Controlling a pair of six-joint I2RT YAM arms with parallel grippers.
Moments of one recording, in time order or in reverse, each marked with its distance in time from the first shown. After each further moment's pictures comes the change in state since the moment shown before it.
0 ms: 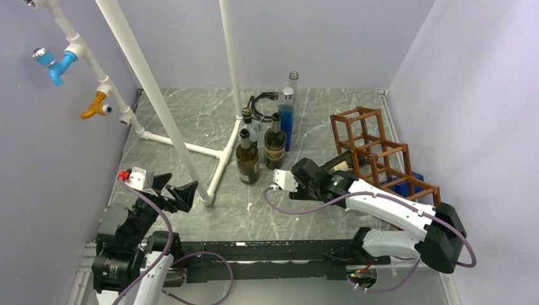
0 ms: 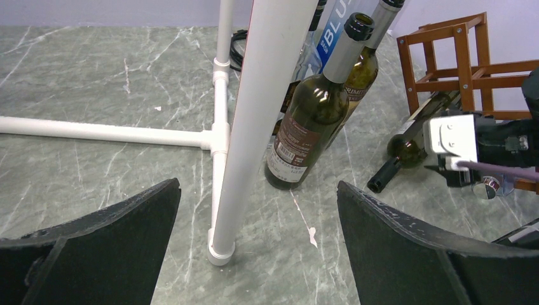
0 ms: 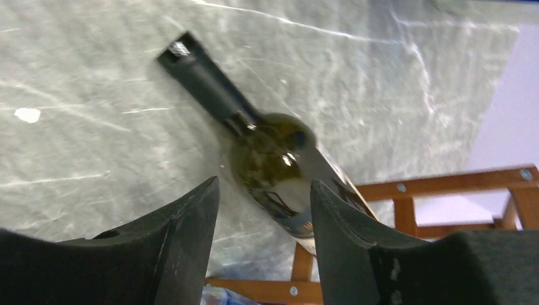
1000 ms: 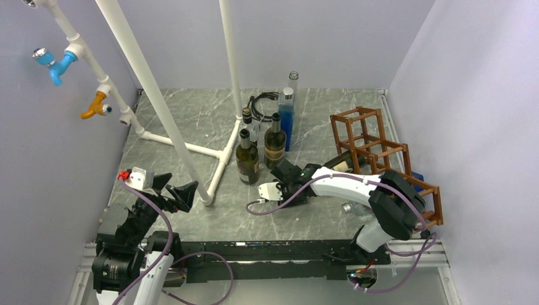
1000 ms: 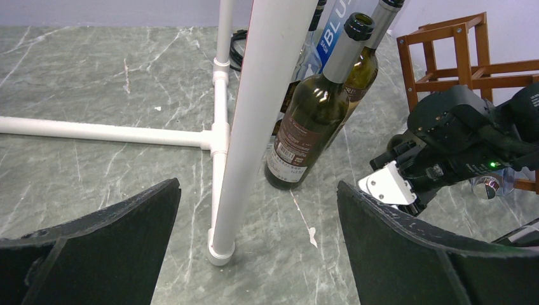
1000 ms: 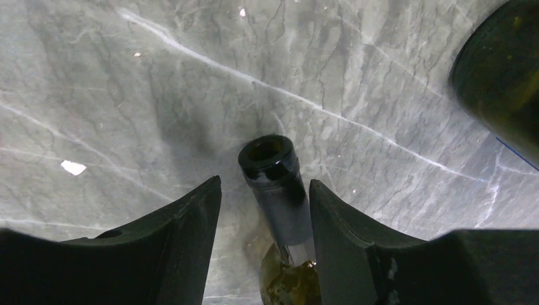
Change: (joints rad) left arm 0.000 0.000 0.000 0.000 0.000 0.000; right arm -0.001 0.369 0.054 0.049 -0.269 -0.223
